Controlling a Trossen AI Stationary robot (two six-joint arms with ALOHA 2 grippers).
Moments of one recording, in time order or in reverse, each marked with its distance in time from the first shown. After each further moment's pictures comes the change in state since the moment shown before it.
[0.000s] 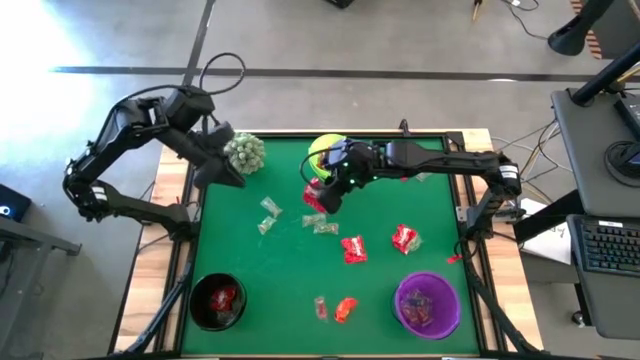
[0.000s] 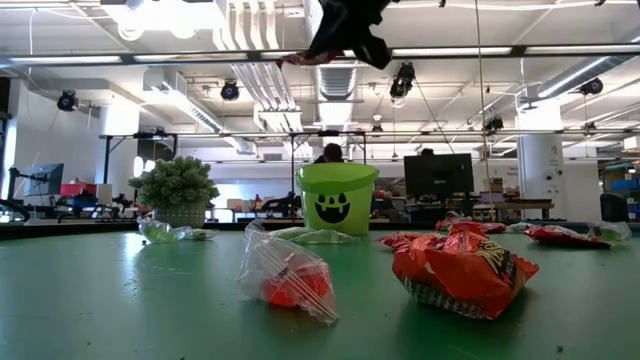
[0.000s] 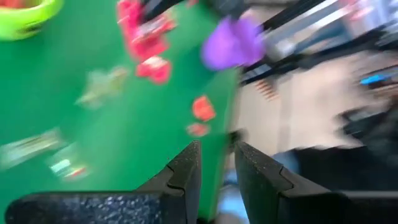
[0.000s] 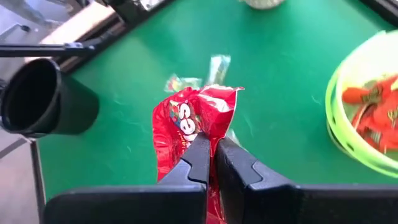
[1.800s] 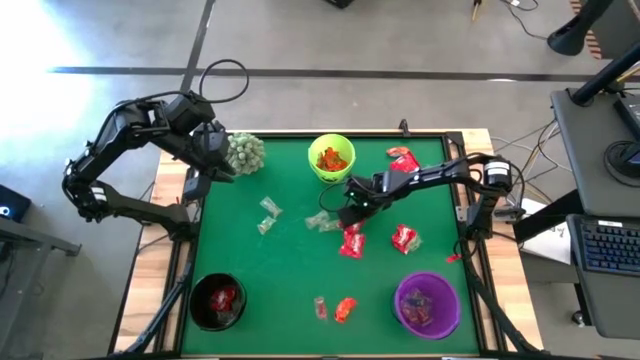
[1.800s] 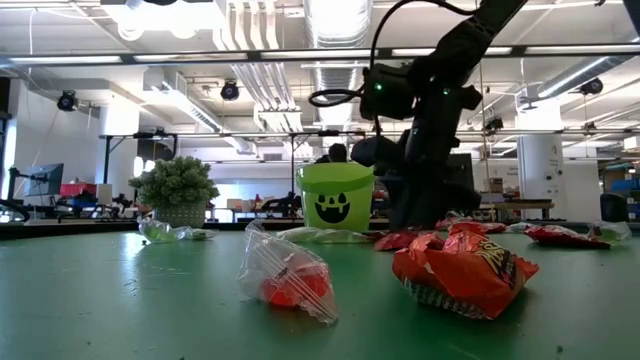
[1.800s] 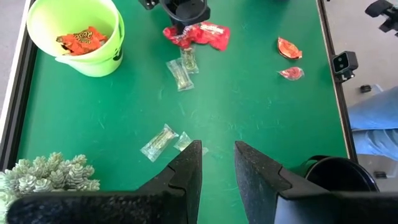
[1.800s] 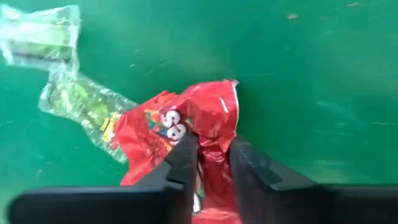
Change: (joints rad) left arm 0.004 -0.002 0.000 -0.181 -0.306 0.646; right arm -0.075 0.188 -0.715 0.375 -0.135 0.409
